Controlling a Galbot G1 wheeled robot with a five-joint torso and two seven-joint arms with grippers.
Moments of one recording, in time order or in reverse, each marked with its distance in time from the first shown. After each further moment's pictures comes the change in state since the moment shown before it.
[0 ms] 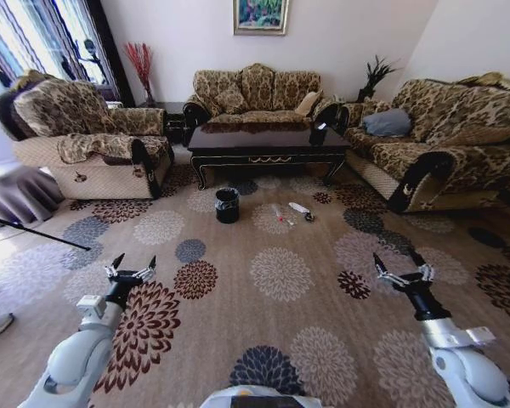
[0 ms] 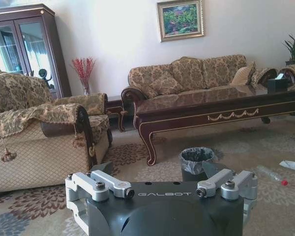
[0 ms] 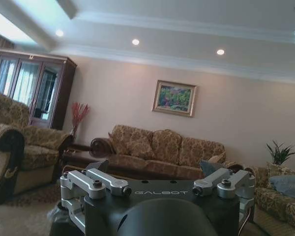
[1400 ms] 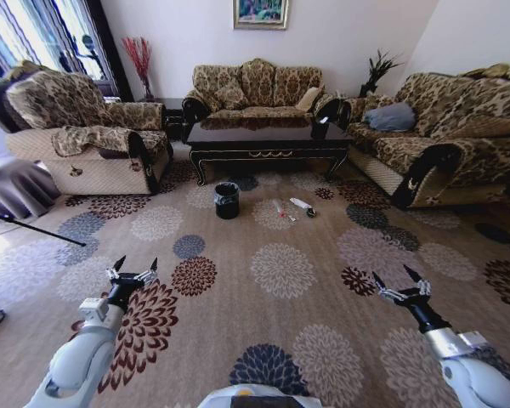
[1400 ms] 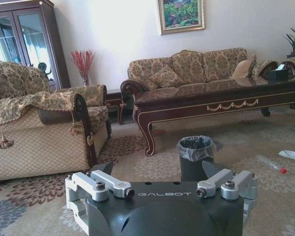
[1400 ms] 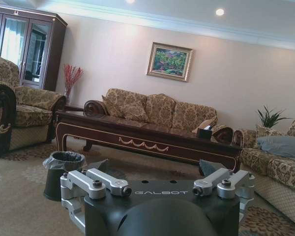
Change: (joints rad) left arm 0.019 -0.021 0.006 -0.009 0.013 0.002 -0.003; right arm 0.014 -0.016 0.015 -0.137 -0.029 -0.031 -0.024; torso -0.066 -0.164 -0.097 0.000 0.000
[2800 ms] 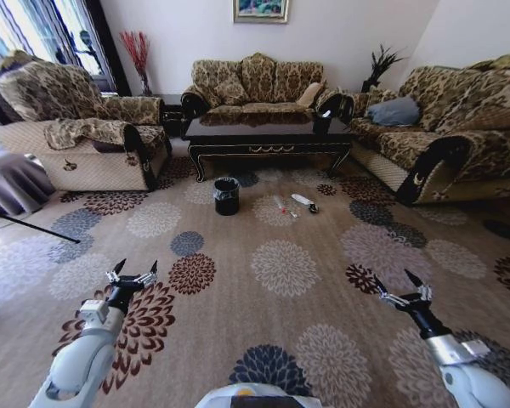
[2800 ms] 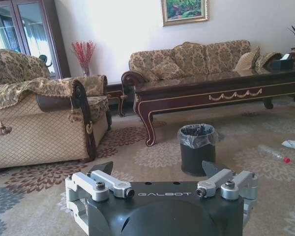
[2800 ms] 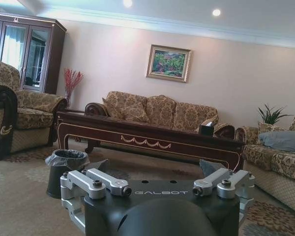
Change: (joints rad) left arm 0.004 -0.009 0.001 0.008 -0.001 0.005 -0.003; right arm -0.015 0.023 0.001 -0.025 0.040 0.053 -0.039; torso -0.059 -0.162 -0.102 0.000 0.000
